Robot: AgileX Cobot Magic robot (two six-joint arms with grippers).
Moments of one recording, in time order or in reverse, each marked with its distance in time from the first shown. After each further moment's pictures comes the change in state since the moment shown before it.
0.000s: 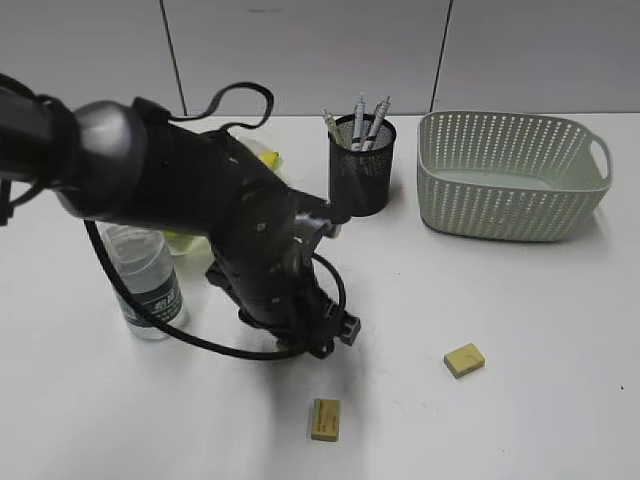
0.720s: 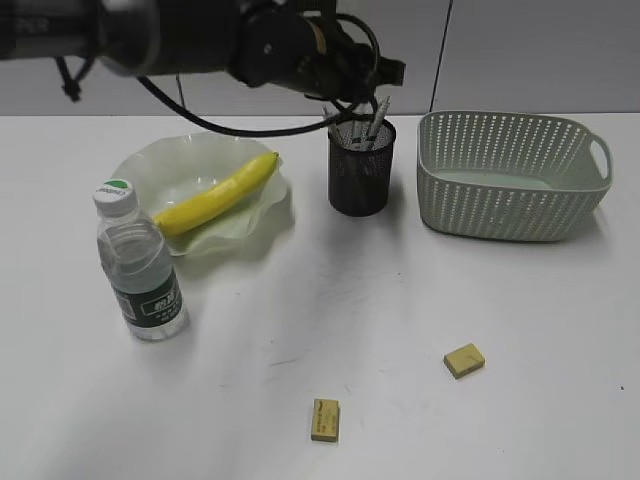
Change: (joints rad) left arm 0.182 0.170 -0.565 0.083 -0.365 0.000; right arm 0.000 0.000 0.000 0.000 0.000 0.000
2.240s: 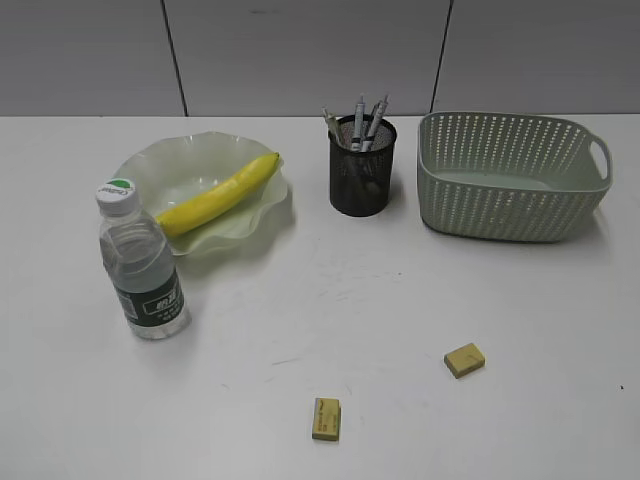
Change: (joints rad) left arm -0.016 -2.141 1.235 -0.022 0.833 0.191; right arm 0.000 0.391 -0.020 0.175 -0.237 -0.184
